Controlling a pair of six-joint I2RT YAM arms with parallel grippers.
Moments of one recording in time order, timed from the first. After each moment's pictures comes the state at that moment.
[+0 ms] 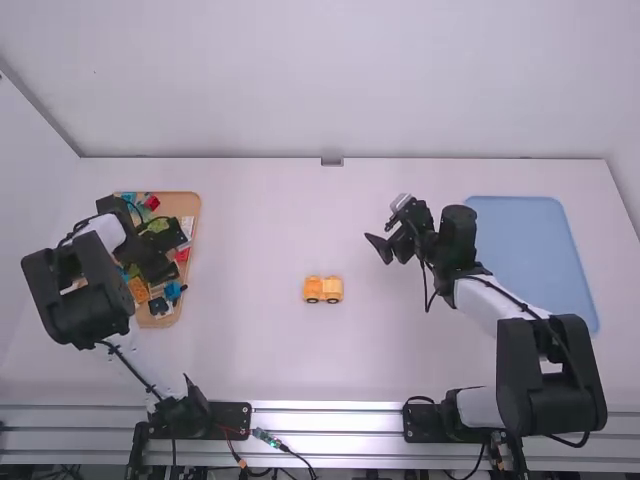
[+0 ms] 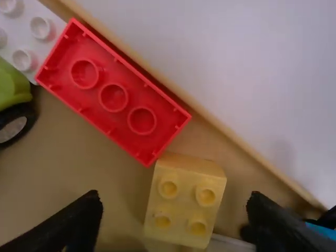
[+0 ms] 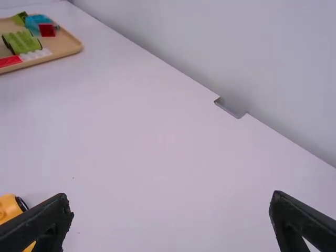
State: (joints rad) left arm 0.53 1.96 1.25 -0.72 0.21 1.38; right arm 0.11 1.51 0.63 0.43 -0.64 -0.40
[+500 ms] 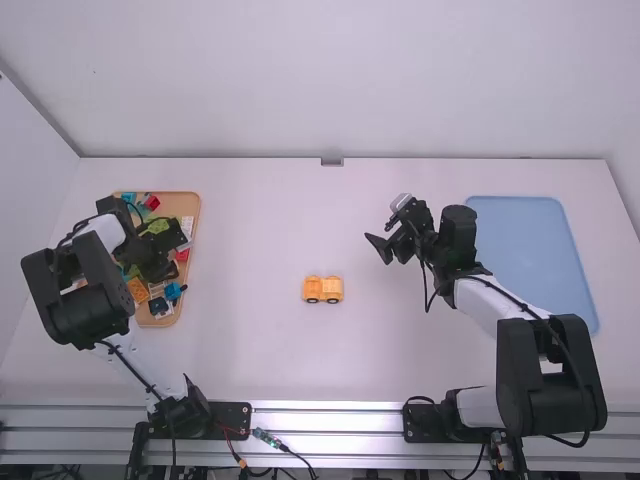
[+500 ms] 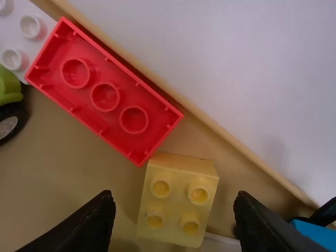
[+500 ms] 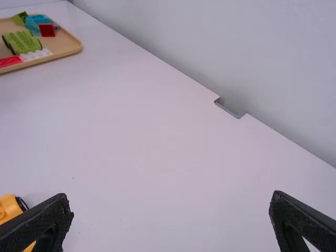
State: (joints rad) left arm 0.53 1.96 1.25 -0.73 0.22 1.38; right arm 0.11 1.51 0.63 0.43 -0.64 -0.40
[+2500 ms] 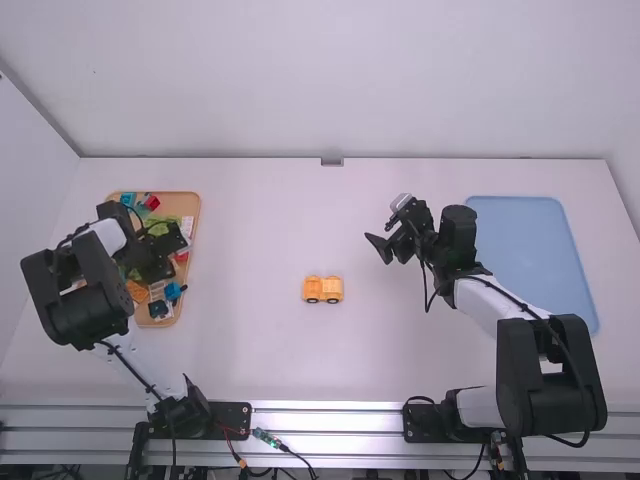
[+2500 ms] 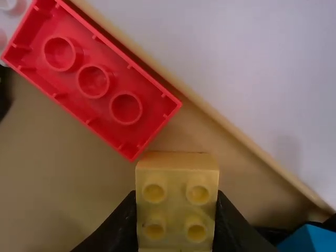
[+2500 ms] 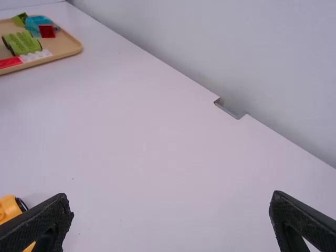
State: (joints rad) left arm 0.54 1.96 1.22 -0.68 0.19 1.38; right arm 0.11 1.51 0.63 0.43 -0.64 -0.39
